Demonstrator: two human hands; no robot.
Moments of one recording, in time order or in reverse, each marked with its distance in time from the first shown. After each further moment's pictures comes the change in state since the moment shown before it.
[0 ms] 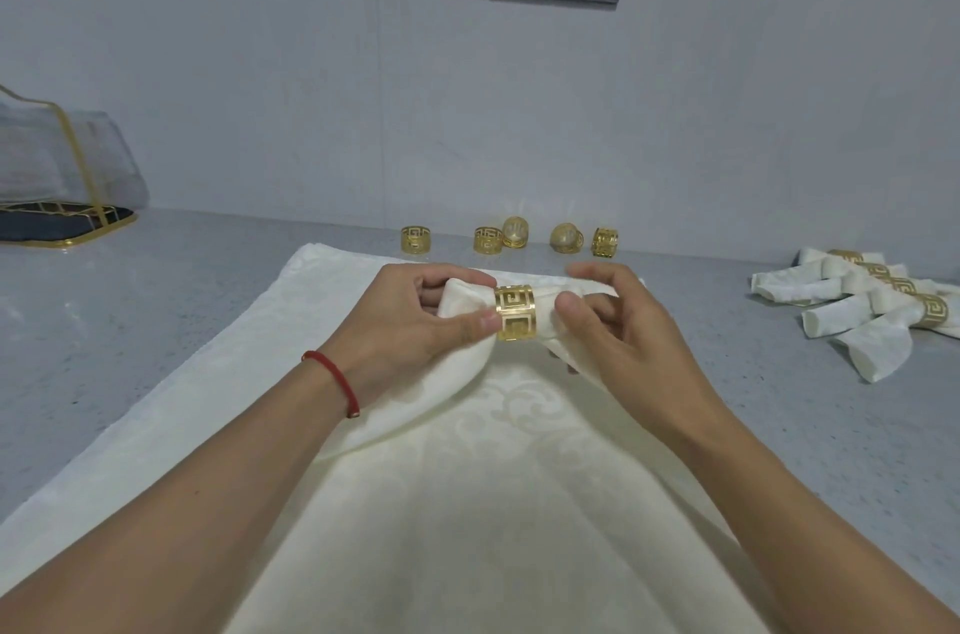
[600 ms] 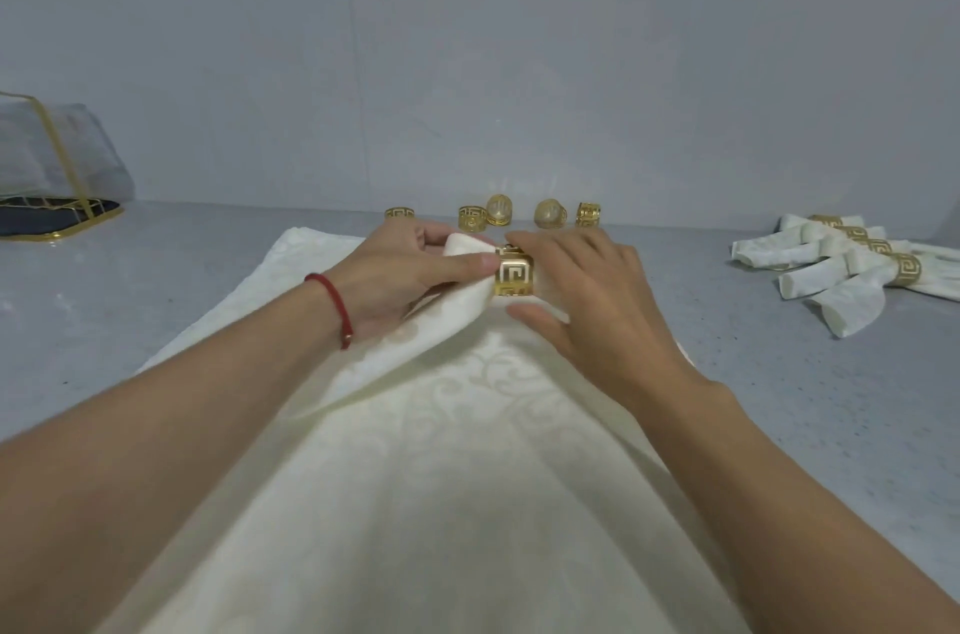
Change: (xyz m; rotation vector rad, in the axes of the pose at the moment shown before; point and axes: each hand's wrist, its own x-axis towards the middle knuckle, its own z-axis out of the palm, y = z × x) left_hand 0.018 0.022 0.012 -0.092 -0.121 -0.195; right_hand 0.007 0.006 -0.004 -0.873 0.054 -0.530
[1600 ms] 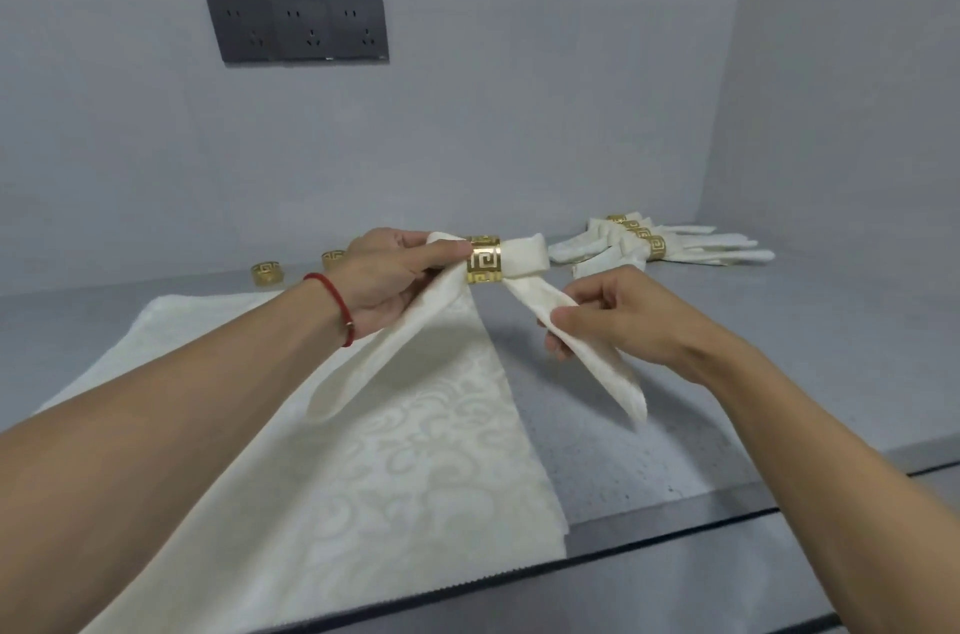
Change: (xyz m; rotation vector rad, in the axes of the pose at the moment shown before) left_hand -0.011 0.071 0.161 -0.128 -0.105 -0.044; right_hand -0.123 0.068 -0.196 0.694 -0.327 0.644
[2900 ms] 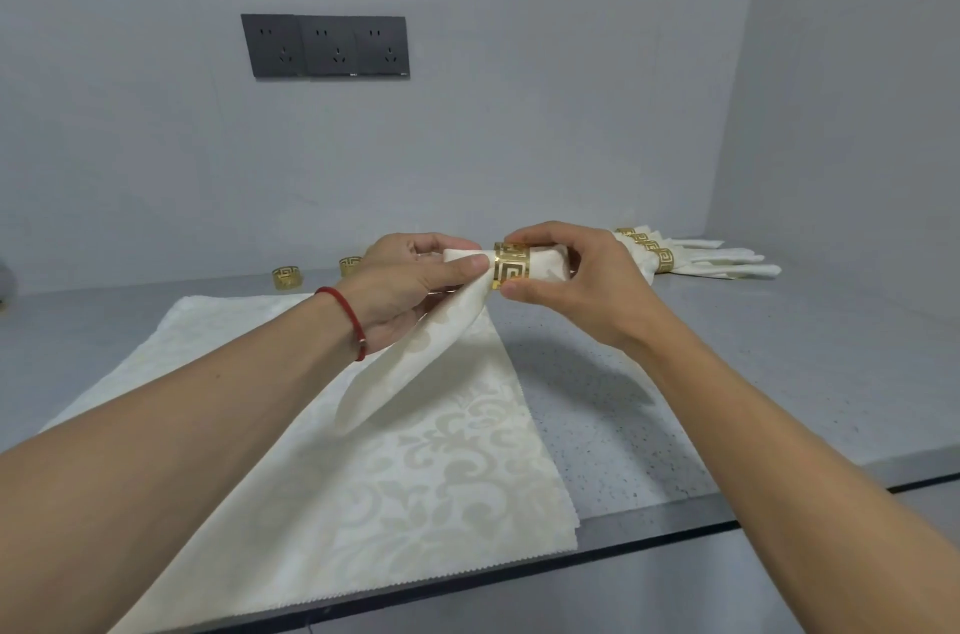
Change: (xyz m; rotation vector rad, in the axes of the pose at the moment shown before) left_hand -0.031 0.006 0.003 -0.003 0.015 0.081; right_hand 0.031 -0.034 0.026 -0.033 0.341 -0.330
